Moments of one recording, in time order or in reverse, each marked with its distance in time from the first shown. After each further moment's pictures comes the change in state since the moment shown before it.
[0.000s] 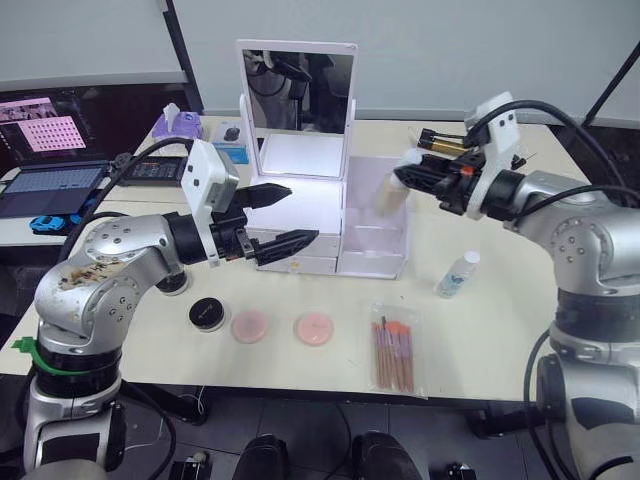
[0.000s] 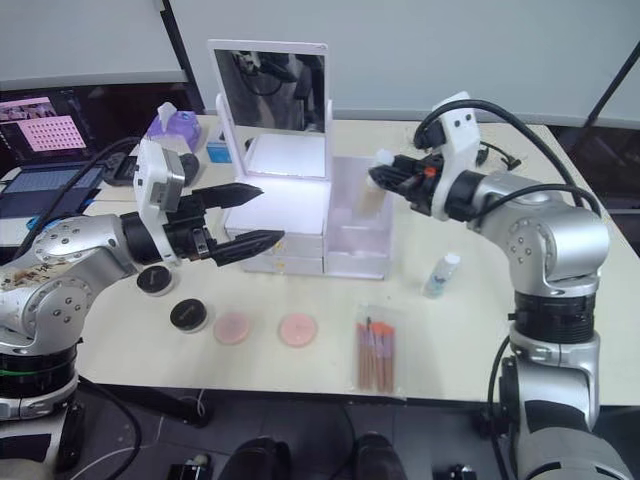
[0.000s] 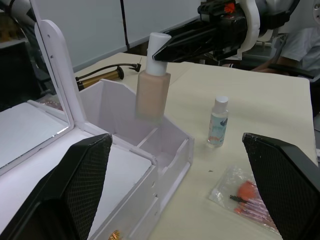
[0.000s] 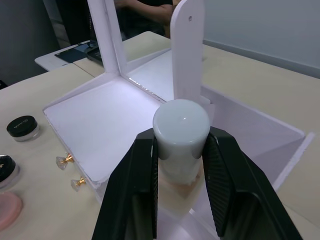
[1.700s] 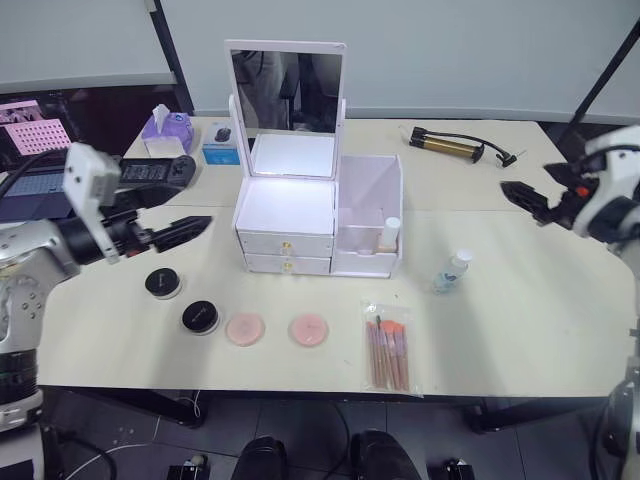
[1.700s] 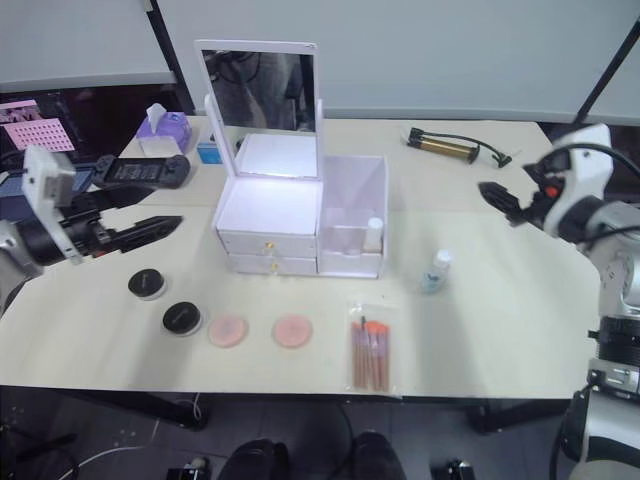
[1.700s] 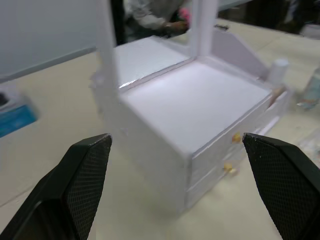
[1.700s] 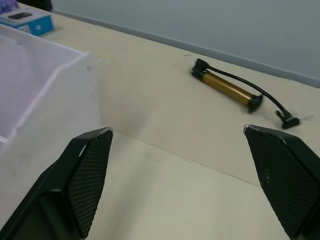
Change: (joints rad) left arm 0.205 0.267 0.260 0.475 0.115 -0.249 -0.185; right arm 0.234 -0.309 -0.232 0.500 -0.189 -0.564 0.177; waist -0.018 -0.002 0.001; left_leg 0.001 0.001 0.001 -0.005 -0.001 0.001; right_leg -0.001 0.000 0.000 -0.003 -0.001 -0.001
